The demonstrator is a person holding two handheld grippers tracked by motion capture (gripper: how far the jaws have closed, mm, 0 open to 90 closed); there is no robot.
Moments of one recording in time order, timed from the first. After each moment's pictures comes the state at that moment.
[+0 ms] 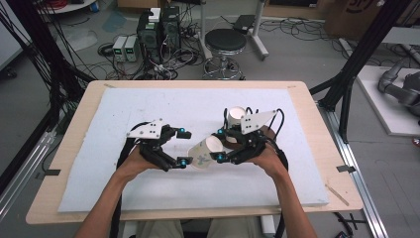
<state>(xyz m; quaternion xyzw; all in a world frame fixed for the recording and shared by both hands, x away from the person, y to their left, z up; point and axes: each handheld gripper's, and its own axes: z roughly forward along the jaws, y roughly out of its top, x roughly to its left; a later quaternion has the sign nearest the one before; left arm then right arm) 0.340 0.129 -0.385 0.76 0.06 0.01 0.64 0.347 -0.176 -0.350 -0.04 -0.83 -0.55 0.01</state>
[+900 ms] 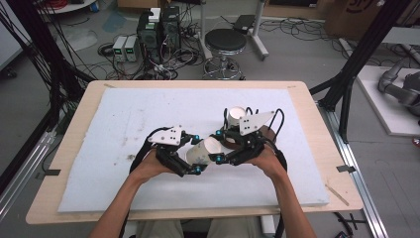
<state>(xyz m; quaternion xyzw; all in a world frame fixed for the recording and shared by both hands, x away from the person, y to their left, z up) 0.339 0.093 -0.400 0.79 0.04 0.00 0.61 0.345 -0.172 -0.350 -0.03 -0.83 -0.55 0.02</state>
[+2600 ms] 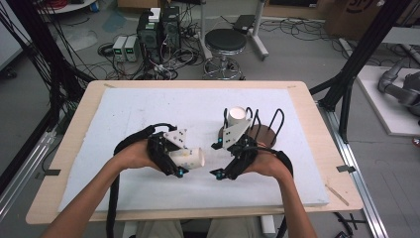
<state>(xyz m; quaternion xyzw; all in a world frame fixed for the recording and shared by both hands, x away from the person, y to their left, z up) 0.338 0.101 -0.359 0.95 0.03 0.01 0.31 0.329 -0.150 -0.350 -0.02 -0.93 -0.36 -0.03</state>
